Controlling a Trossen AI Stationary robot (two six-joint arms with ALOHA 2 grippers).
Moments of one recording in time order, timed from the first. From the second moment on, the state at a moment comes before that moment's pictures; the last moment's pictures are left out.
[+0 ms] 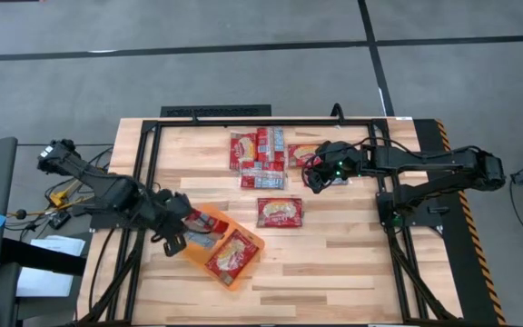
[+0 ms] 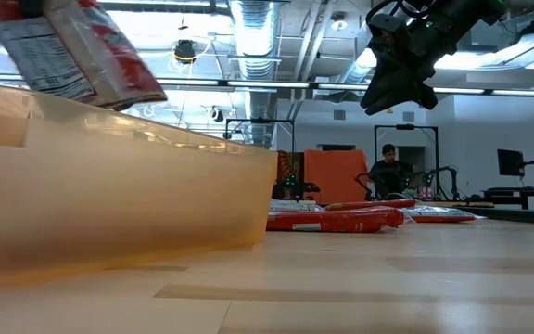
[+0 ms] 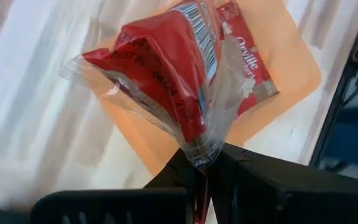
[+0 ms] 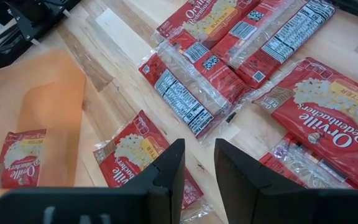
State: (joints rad) left arm -0.50 1.15 1.17 -1.10 -0.17 -0.88; right arm -0.17 1.13 0.83 -0.43 0.13 0.59
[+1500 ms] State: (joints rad) left arm -0.23 1.44 1.17 -1.24 0.01 0.63; right arm -0.17 1.13 0.83 -0.45 0.13 0.59
